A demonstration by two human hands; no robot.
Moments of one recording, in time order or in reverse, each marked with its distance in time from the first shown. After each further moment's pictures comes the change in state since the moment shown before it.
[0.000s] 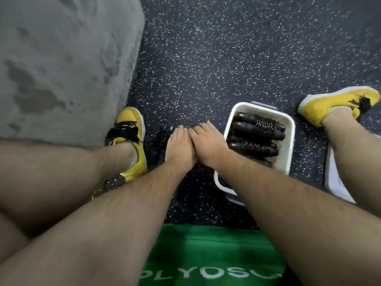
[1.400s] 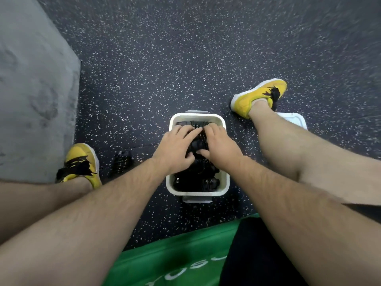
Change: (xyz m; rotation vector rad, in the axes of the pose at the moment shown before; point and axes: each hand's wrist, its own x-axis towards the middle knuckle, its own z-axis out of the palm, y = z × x) left_hand -0.019 0.101 -0.091 -0.176 0.249 0.652; right_hand -0.146 0.109 -0.017 0.313 0.263 0.461
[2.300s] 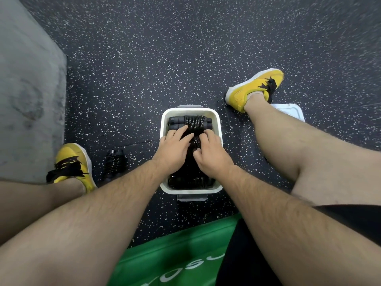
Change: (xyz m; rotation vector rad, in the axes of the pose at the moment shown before) left_hand 0.015 0.006 0.039 -0.073 -0.135 -0.163; right_hand -0.021 -0.003 0.032 0.159 0.023 0.089
